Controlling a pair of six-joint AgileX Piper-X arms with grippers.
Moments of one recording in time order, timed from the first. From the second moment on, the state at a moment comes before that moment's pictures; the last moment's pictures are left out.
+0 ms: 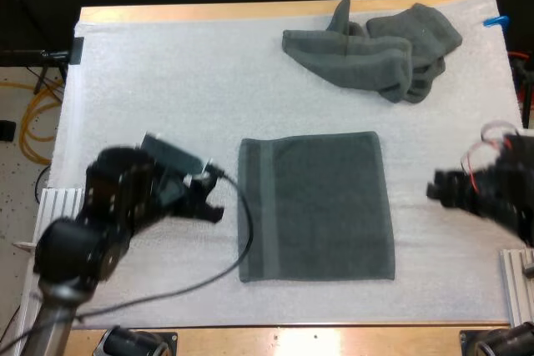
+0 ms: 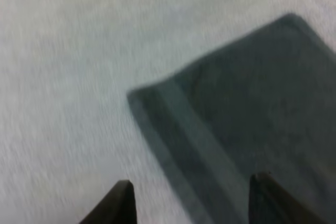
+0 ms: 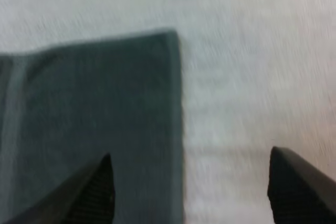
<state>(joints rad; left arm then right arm) -0.32 0.81 -0.95 1.01 0.17 -1.75 0.35 0.81 -0.95 1.12 0.05 -1.48</state>
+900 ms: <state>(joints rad) -0.32 0.62 -0.63 1.01 0.37 -1.90 0.35 0.93 -0.42 0.83 -0.47 -1.23</state>
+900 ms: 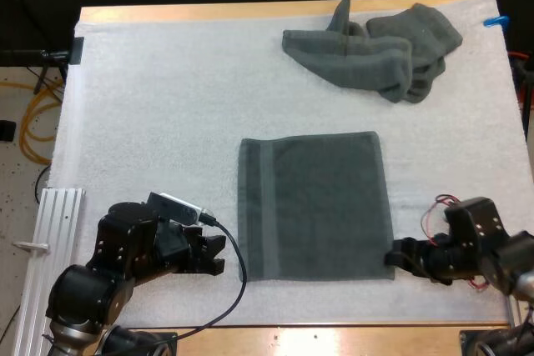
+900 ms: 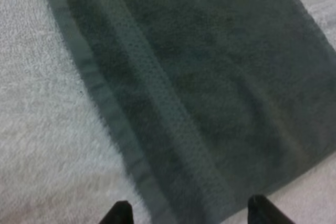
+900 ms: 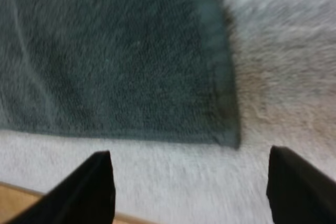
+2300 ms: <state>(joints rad) -0.32 0.91 -0.51 0.96 0.55 -1.90 0.35 1.29 -0.41 0.63 -0.60 -1.25</state>
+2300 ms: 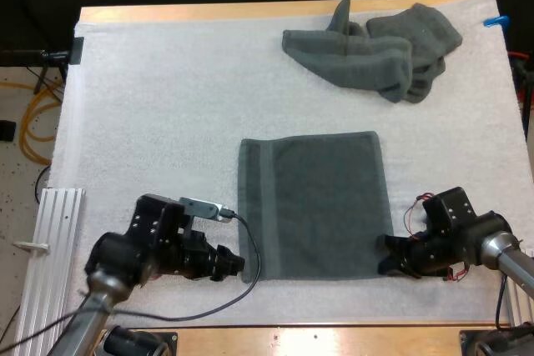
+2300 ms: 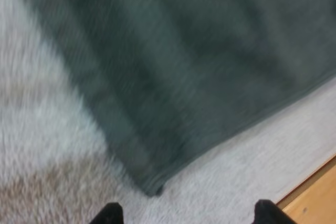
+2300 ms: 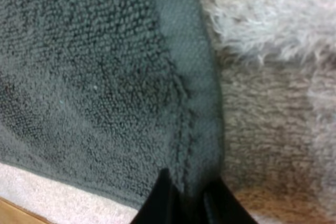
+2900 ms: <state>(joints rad) -0.32 1.38 -0.48 0.72 0.75 -1.98 0.35 1.29 -0.41 0.63 -0.60 -1.25</state>
